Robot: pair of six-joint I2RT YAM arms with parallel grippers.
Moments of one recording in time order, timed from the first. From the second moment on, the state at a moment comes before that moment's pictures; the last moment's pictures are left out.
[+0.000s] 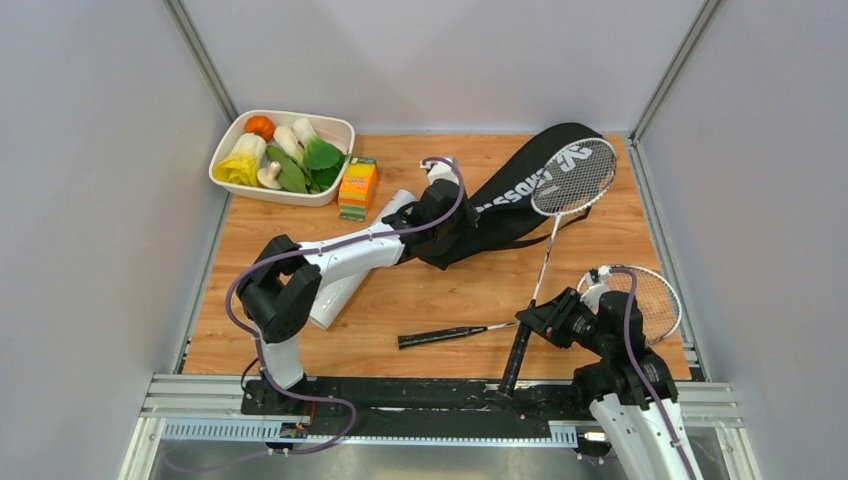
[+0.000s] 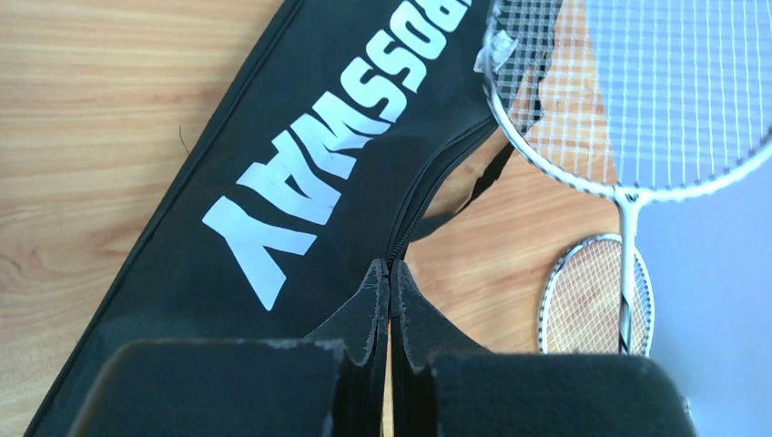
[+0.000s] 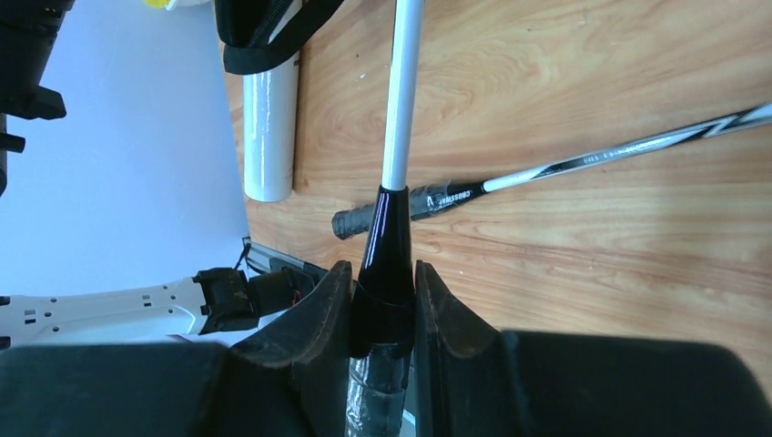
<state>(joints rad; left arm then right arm) -0.84 1.81 1.28 0.07 -0.21 -0.78 0.24 0.22 0.39 -0.71 -0.44 0.96</state>
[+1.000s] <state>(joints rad) -0.81 1.88 1.40 0.04 -0.15 -0.79 0.24 0.06 0.38 -0.76 -0.50 1.16</state>
